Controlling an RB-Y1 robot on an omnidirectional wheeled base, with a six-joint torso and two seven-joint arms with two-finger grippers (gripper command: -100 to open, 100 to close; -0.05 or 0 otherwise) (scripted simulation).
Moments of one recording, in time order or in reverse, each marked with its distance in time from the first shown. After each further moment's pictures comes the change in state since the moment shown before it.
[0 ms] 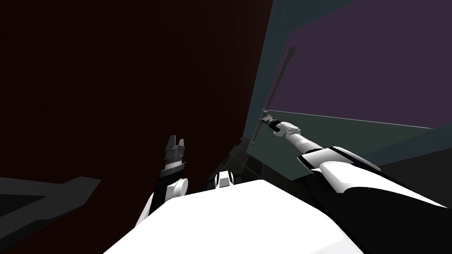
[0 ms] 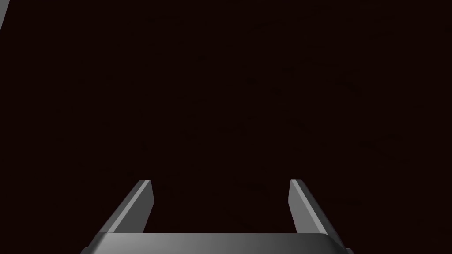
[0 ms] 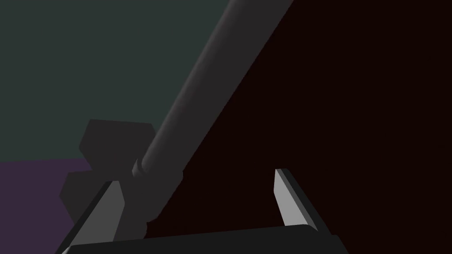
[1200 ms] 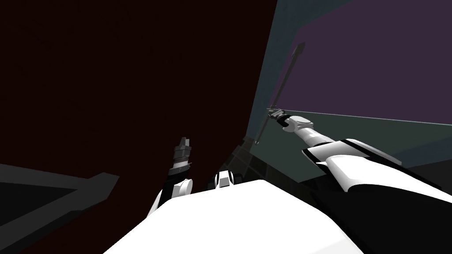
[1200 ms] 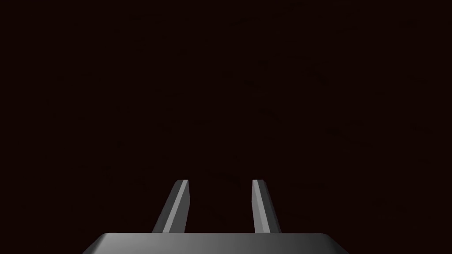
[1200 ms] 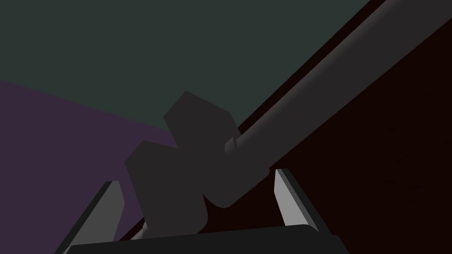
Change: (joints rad) left arm 0.011 0.011 -0.092 0.027 -0.014 0.016 0.015; right arm -0.120 -0.110 0.034 0.175 0.077 0.031 0.067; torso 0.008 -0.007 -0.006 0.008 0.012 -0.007
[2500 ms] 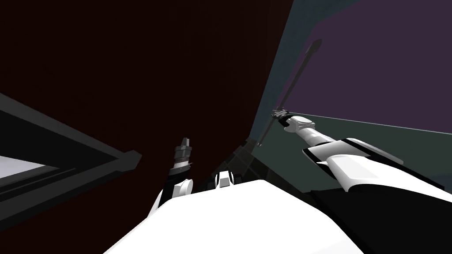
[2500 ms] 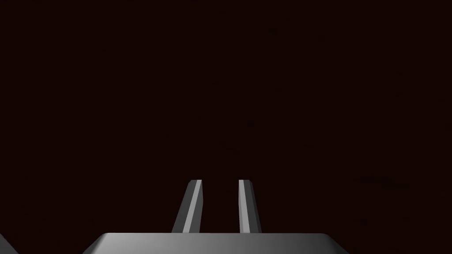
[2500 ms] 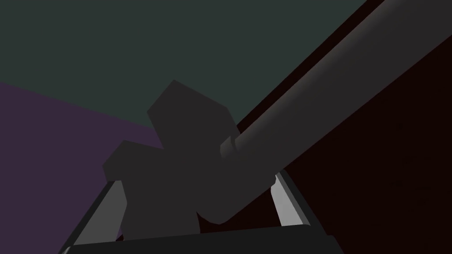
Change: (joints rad) left arm 0.002 0.001 -0.007 0.002 -0.001 0.001 0.001; right arm -0.009 -0.009 0.015 0.040 -0.007 0.078 -0.017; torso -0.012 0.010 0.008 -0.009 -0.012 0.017
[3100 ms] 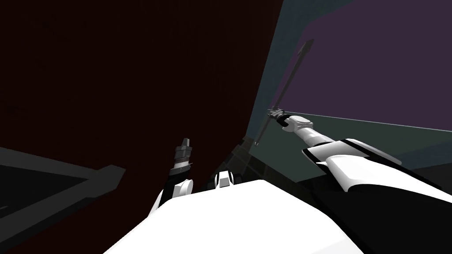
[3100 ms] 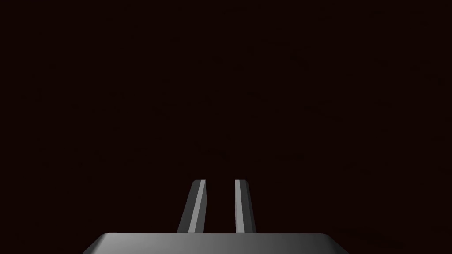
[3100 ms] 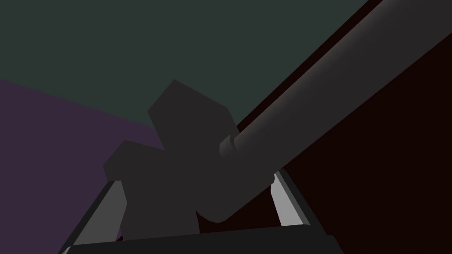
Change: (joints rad) left arm 0.003 0.001 -0.003 0.003 -0.001 0.001 0.000; right arm 0.007 0.009 -0.011 -0.050 -0.002 -0.085 0.001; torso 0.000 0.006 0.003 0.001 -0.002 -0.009
